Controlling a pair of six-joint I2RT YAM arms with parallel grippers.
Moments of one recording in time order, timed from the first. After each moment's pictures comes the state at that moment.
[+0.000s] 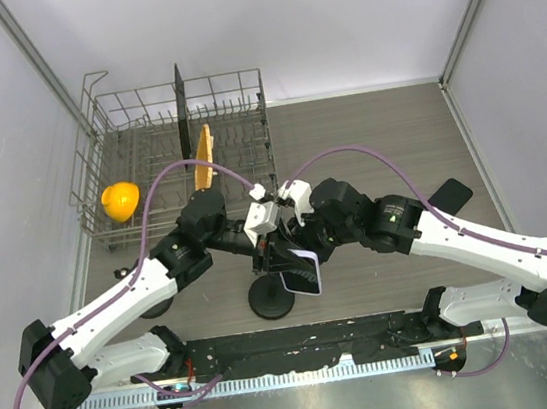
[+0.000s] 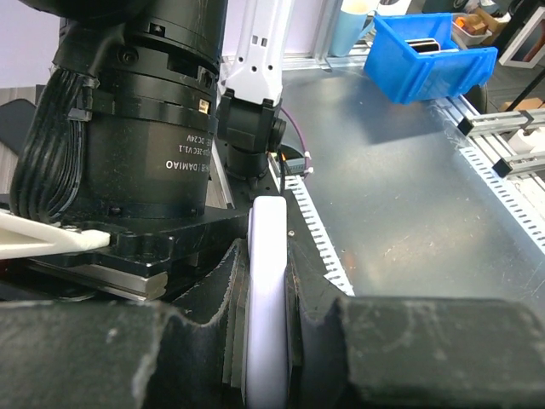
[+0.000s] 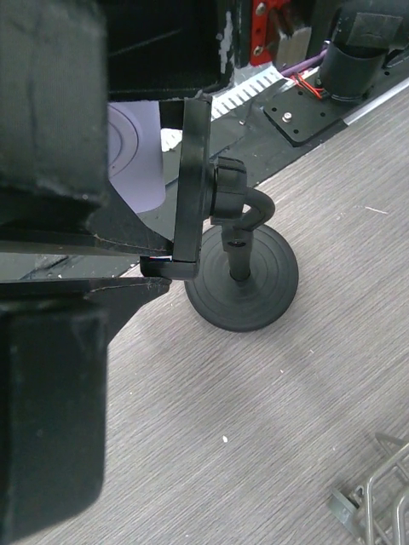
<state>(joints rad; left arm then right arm) -0.85 1.10 0.86 0.13 1.03 -0.02 1.02 1.17 1.10 -0.63 -0.14 0.27</state>
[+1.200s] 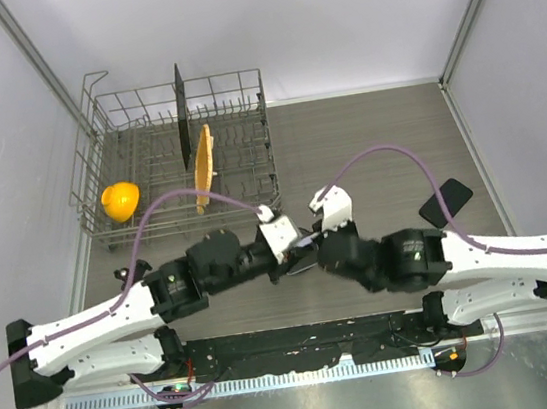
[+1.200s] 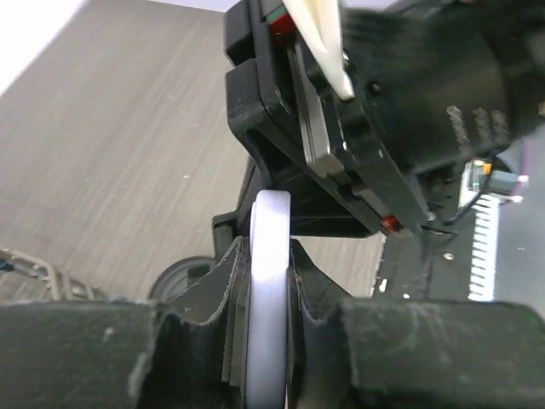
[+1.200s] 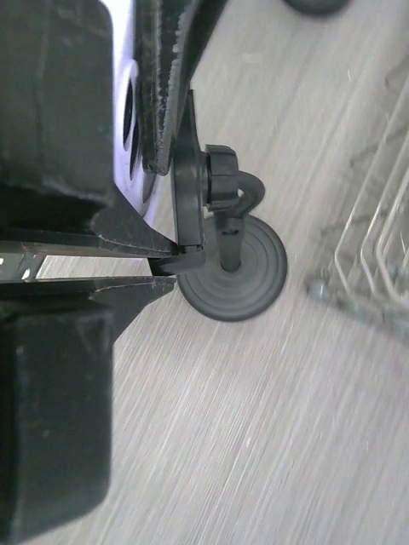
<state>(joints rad) -1.10 0.98 0.90 -0.10 0.14 0.03 1.28 1.03 1.06 -0.66 0.59 0.49</state>
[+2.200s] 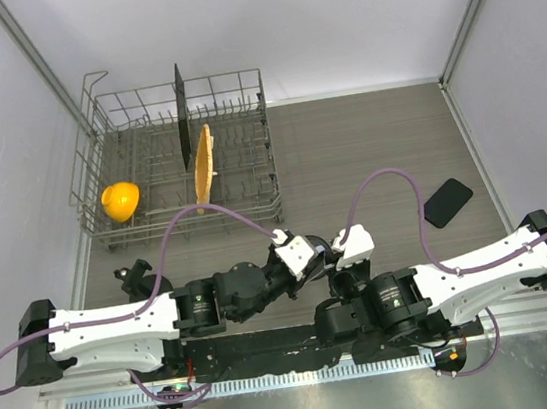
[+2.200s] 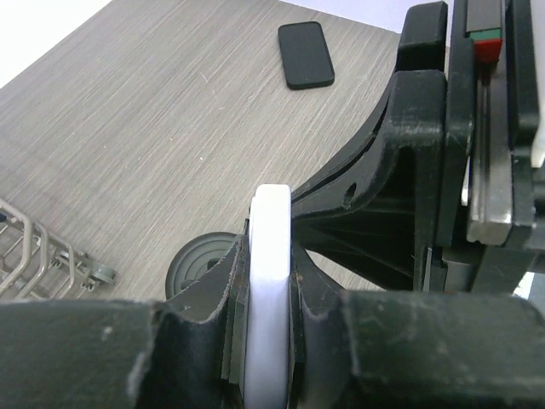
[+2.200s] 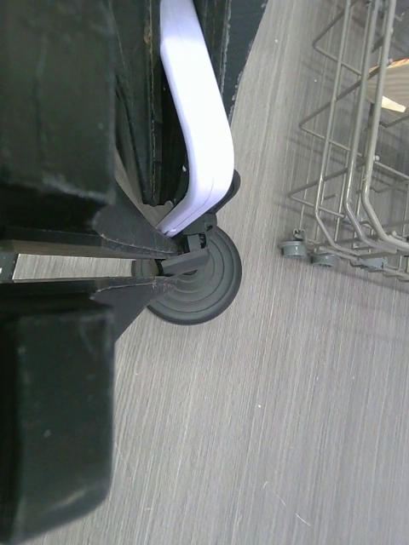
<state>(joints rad) -1.41 1.05 0.76 0.12 -0.43 0.01 1.73 1.20 1.03 -1.09 1.27 1.29</state>
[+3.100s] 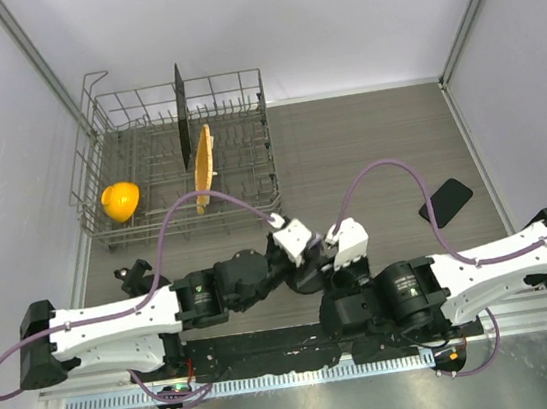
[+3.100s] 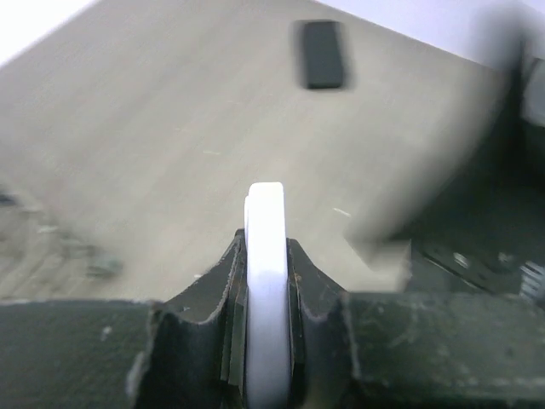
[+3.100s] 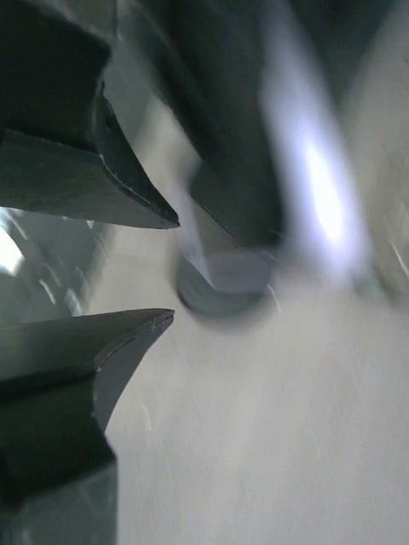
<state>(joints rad) -1.37 1.09 0.82 0.03 -0.35 -0.08 1.71 1.14 1.09 -1.16 1.10 1.20</state>
